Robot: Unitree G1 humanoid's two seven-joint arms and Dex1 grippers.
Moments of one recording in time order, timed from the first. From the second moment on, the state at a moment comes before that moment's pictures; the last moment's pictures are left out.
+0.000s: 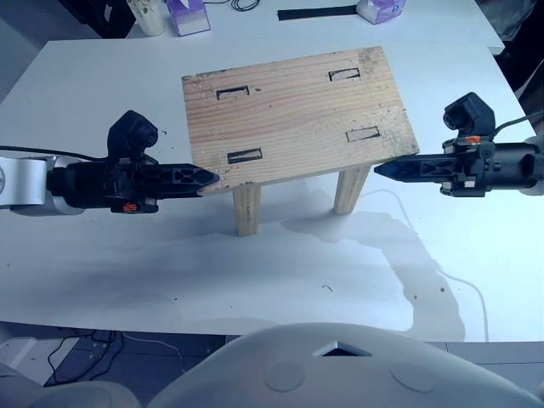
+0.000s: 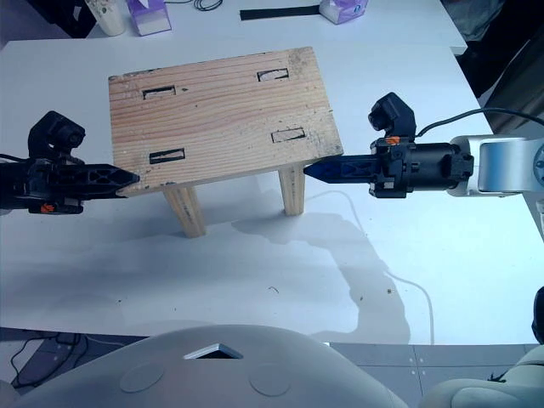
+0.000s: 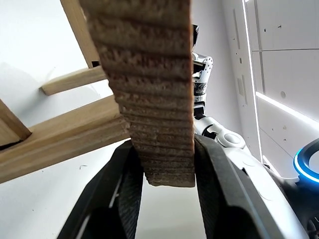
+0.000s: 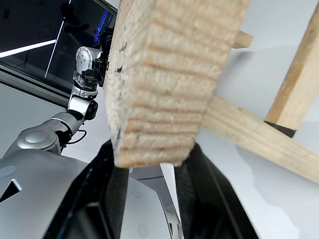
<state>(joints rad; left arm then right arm) -0.34 1.25 -0.11 0.06 -1.98 1.37 -0.77 -0.46 -1.15 0.11 -0.05 1.93 1.30 0.52</state>
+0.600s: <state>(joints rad) -0.06 1.21 0.26 0.07 -1.98 1.43 -0.64 -0.40 -1.18 0.03 0.01 1.96 1.35 0.43</state>
